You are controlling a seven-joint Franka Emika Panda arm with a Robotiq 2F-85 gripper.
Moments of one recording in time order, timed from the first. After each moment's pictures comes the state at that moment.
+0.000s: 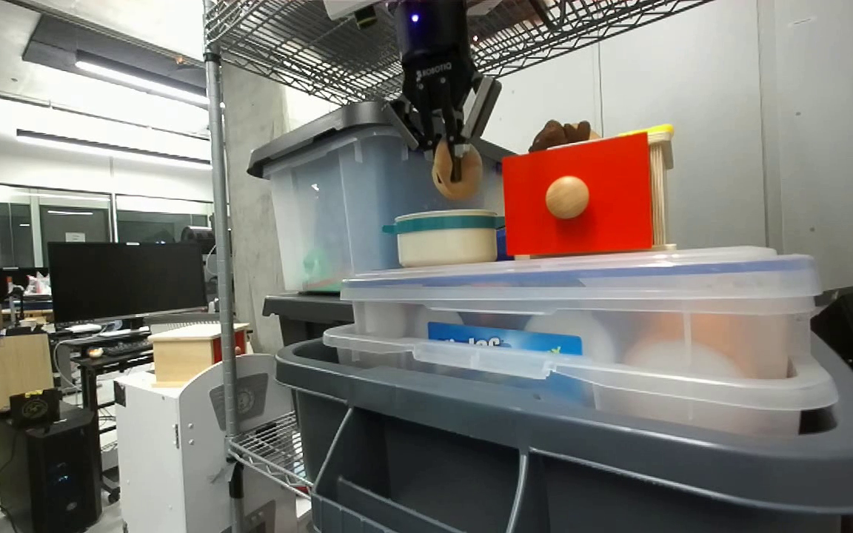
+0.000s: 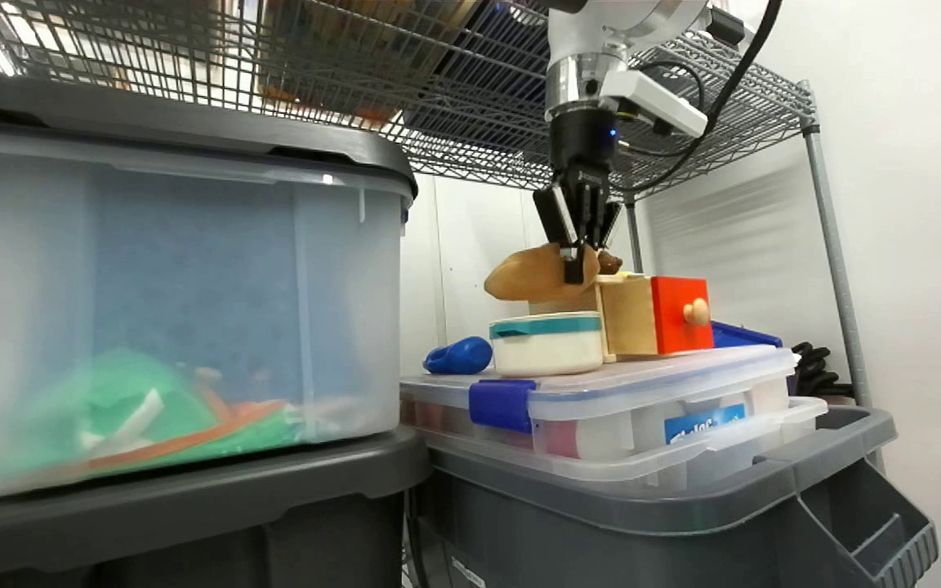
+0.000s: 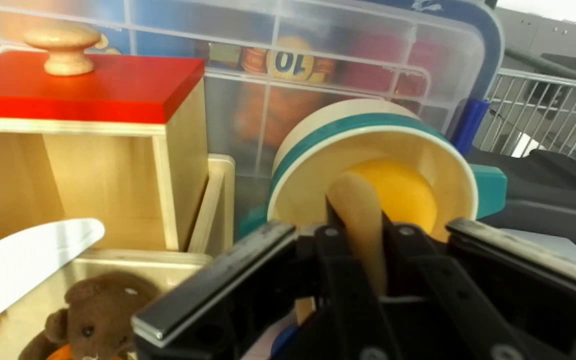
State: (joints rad) arm 0.01 0.06 0.01 -1.80 0.03 2.05 -0.23
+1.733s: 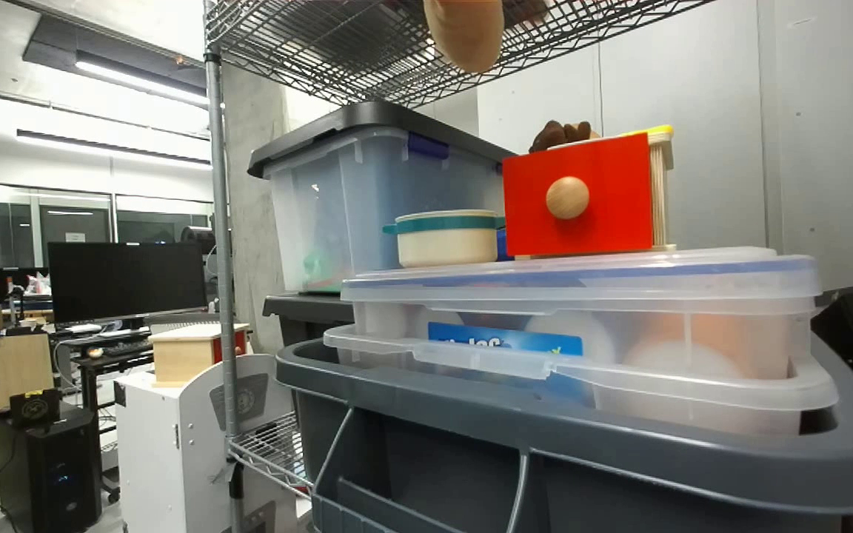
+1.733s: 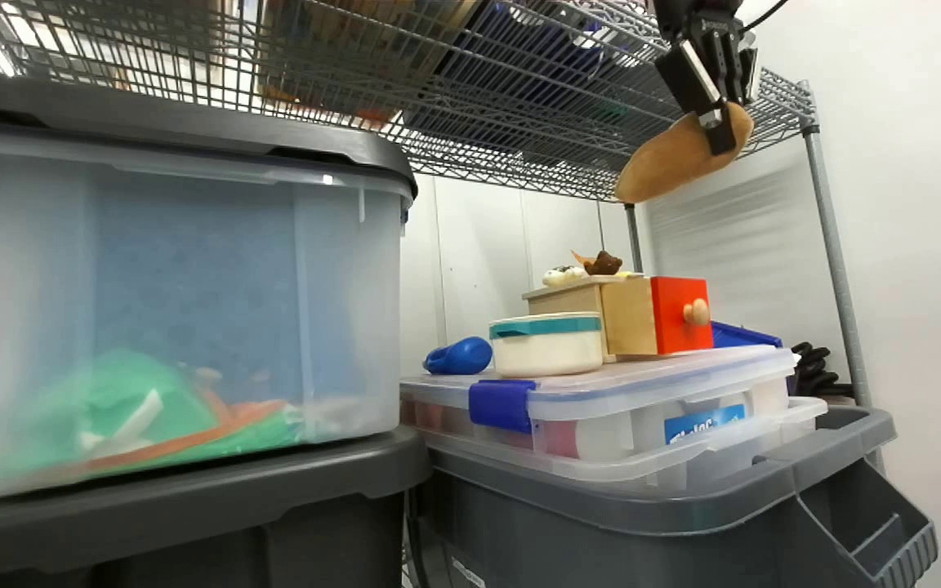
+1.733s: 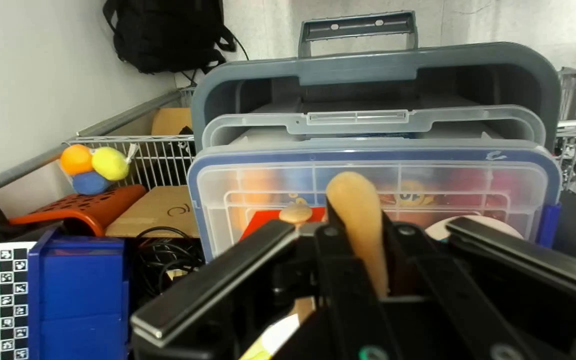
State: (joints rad) arm -0.05 -0.25 0.00 -1.87 -0.22 1.71 -0.02
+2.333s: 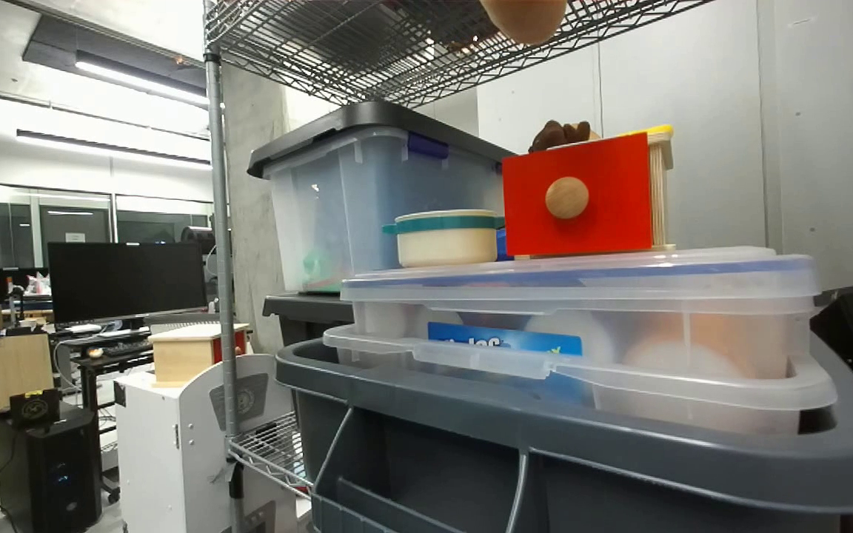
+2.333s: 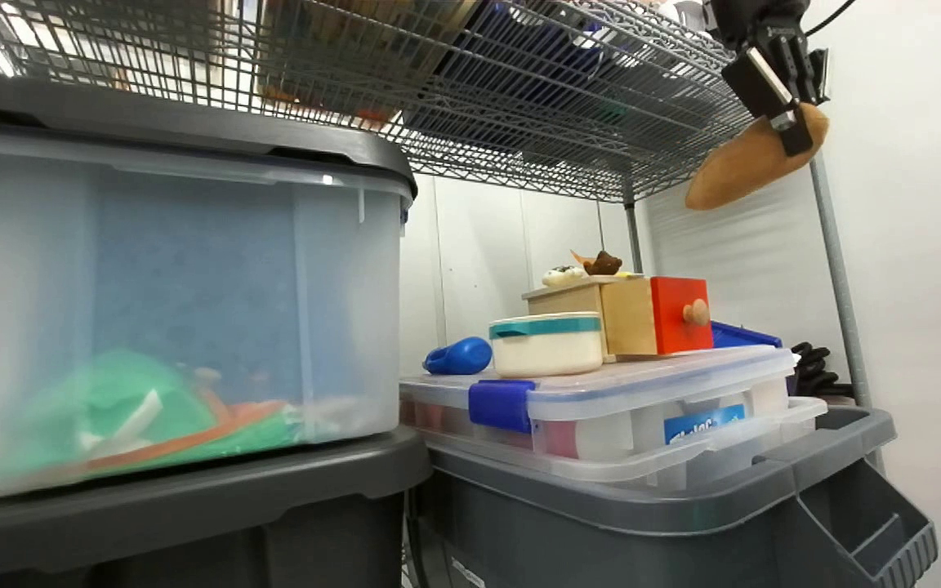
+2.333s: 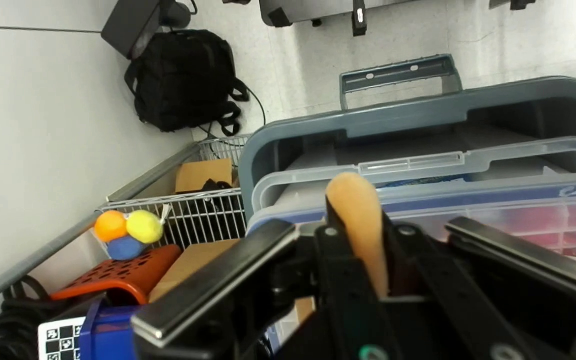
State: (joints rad) arm -0.10 -0.25 -0.07 -1.87 -0.22 1.63 -0.04
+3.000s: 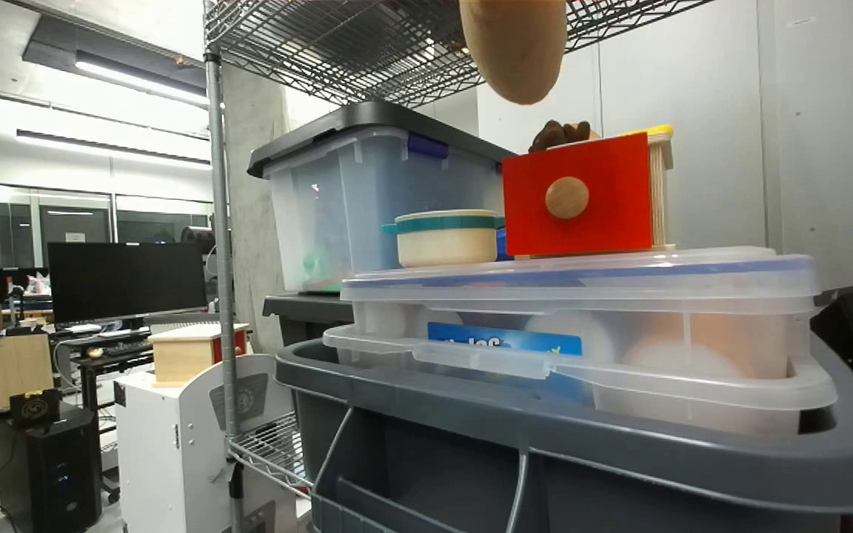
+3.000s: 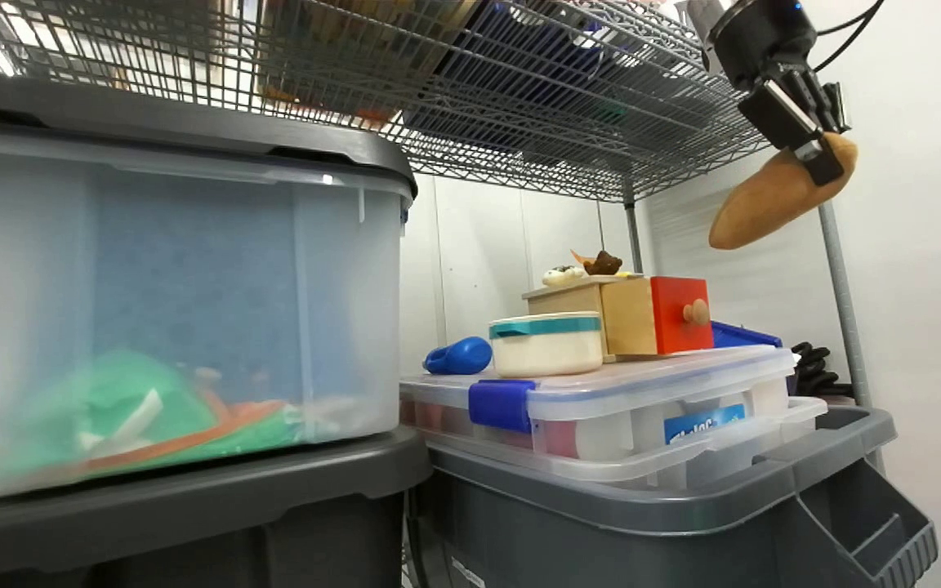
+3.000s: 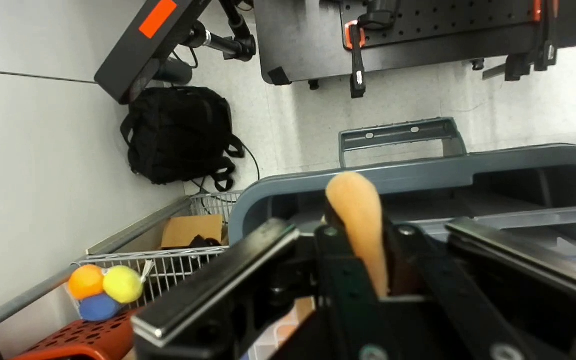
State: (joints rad) arm -0.10 -0.18 -0.08 -1.85 -0.22 1.53 -0.09
